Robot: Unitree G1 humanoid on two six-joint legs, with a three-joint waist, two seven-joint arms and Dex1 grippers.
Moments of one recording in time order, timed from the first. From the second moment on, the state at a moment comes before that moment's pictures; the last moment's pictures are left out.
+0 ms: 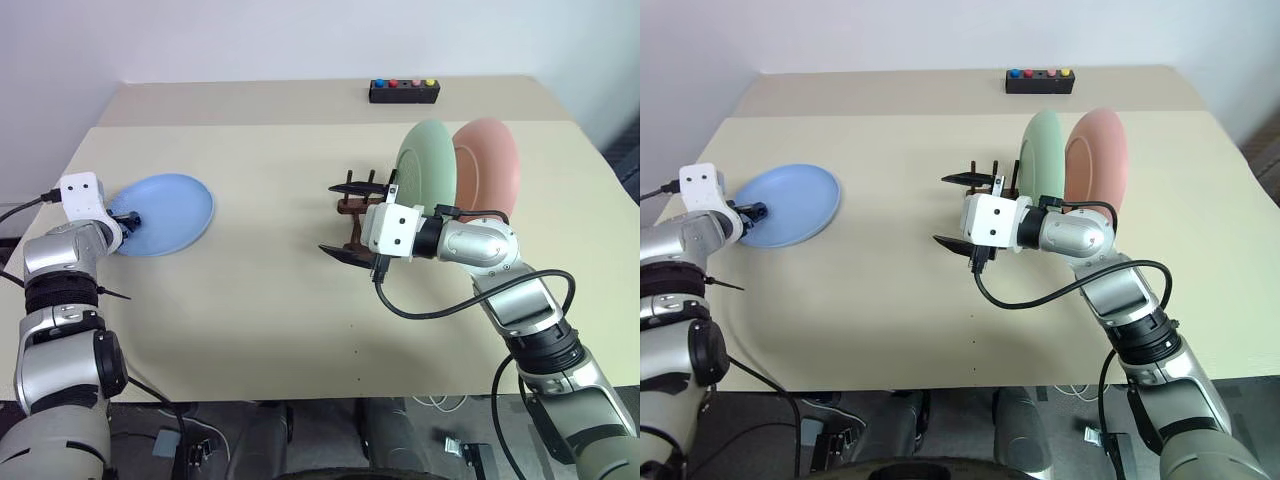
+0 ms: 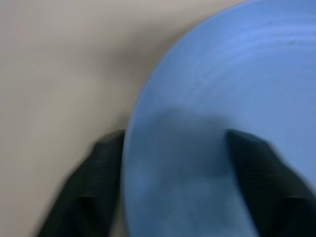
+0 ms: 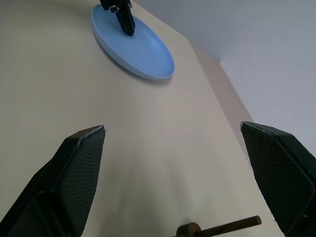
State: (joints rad) left arm -0.82 0.67 0.35 0.83 -0.18 0.65 -0.17; right arm -0.56 -0.57 0.27 -0.22 0.01 0.06 0.82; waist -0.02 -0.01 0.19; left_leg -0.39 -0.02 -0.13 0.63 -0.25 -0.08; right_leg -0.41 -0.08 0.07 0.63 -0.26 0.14
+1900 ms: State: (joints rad) left arm -0.76 0.09 0.09 -0.28 -0.32 0.56 -0.01; right arm -0.69 -0.57 0.27 0.01 -0.39 -0.25 0.60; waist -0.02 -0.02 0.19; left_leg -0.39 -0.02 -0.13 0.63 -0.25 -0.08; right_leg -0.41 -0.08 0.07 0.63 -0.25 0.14
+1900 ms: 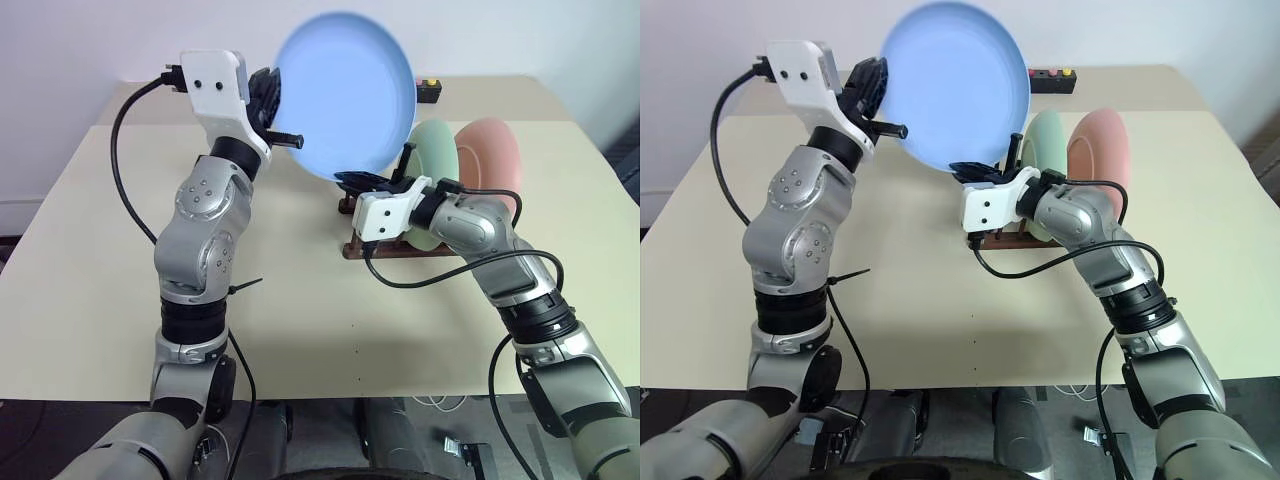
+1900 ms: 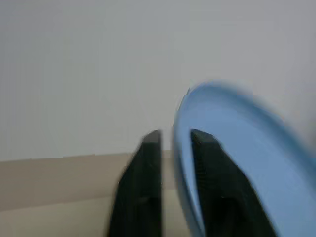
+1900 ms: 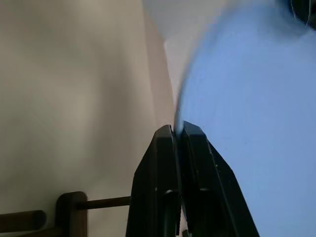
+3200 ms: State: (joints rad) left arm -0.17 0.52 0.02 -0.24 -0.29 0.25 -0.62; right arm -0.59 -0.45 0.15 -0.31 0.41 0.12 0.72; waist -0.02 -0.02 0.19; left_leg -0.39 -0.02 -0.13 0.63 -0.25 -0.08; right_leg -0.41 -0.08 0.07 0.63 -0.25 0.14
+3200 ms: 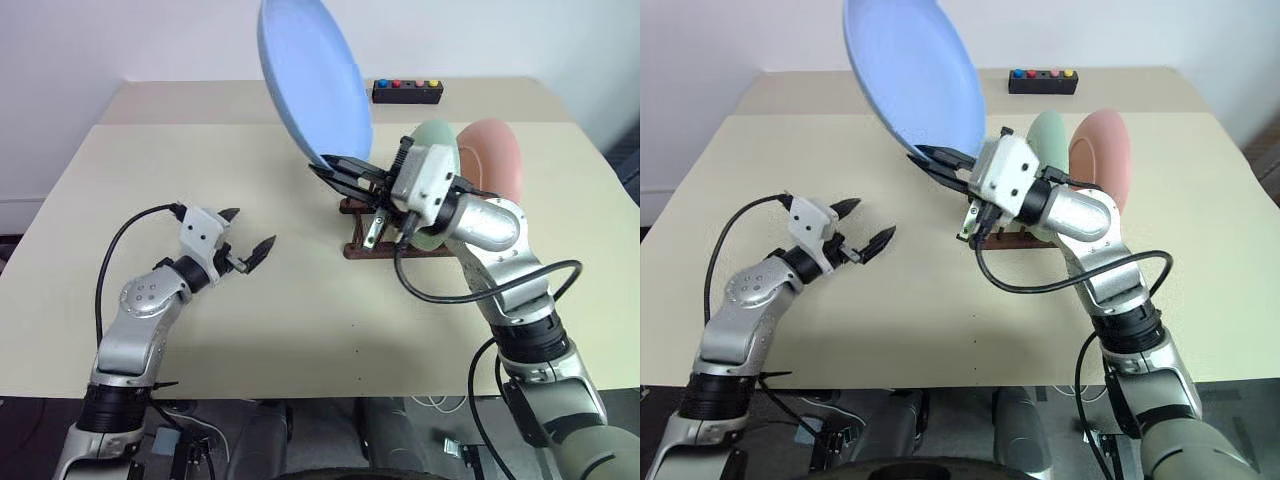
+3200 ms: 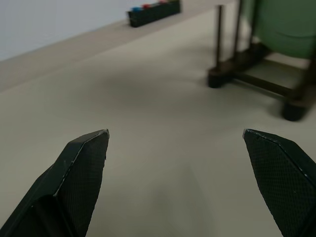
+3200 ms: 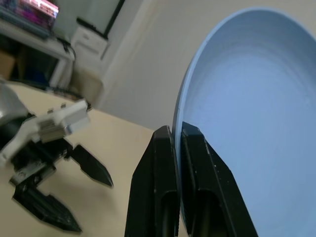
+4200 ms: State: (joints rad) left arm -0.13 0.53 -0.08 -0.32 -0.31 0.30 -0.75; right arm -0.44 -0.39 -0.07 -0.38 0.87 0.59 0.54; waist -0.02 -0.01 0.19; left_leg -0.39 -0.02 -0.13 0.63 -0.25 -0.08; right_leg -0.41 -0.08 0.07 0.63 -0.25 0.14
